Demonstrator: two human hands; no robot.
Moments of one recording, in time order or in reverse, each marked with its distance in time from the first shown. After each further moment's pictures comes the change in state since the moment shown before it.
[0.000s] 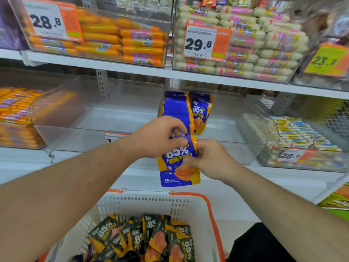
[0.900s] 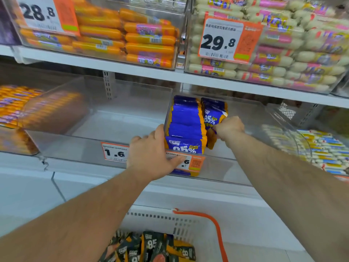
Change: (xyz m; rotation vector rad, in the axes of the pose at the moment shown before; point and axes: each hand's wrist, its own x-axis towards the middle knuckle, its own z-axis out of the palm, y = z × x) left_hand 0.019 -0.068 0.057 0.514 0.364 -0.262; right_hand 0.179 0.050 -0.058 -0.217 0.551 0.481
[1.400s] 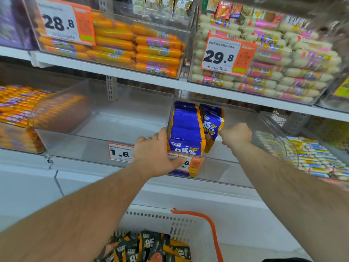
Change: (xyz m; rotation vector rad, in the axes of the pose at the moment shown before) left_hand 0.004 0.000 -0.018 -0.106 -0.191 0.000; right_hand -0.043 -0.001 -0.037 0.030 0.111 0.021
